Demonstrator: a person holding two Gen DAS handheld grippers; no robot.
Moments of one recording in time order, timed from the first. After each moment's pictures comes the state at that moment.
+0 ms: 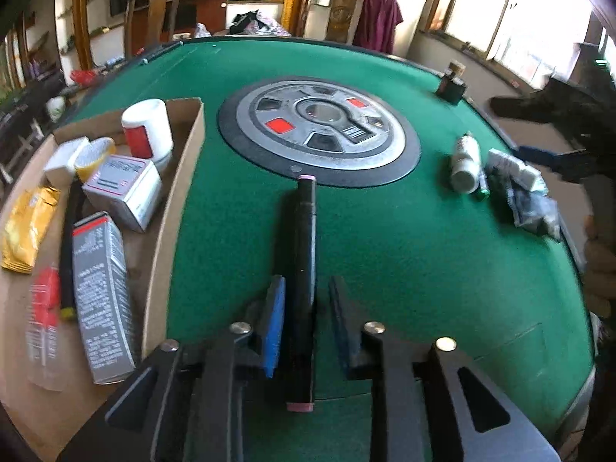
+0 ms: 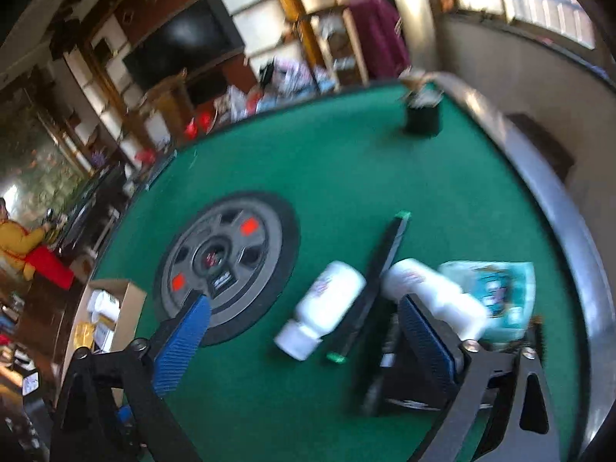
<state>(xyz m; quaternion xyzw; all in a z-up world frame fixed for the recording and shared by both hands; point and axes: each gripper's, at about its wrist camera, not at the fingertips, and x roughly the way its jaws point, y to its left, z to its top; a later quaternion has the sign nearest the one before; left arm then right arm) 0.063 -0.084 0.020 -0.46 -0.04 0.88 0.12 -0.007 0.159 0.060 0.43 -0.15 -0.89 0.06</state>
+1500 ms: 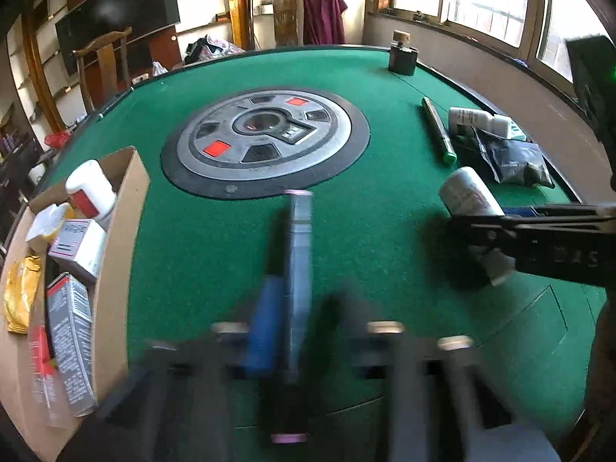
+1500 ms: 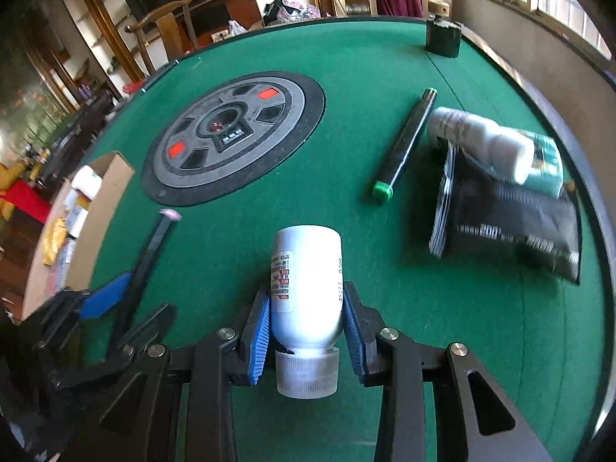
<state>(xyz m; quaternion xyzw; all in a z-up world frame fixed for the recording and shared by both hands) 0.065 -0.034 0.015 -0.44 0.08 0.88 0.16 0.060 0.104 0.002 0.51 -0.10 -0.85 0.05</state>
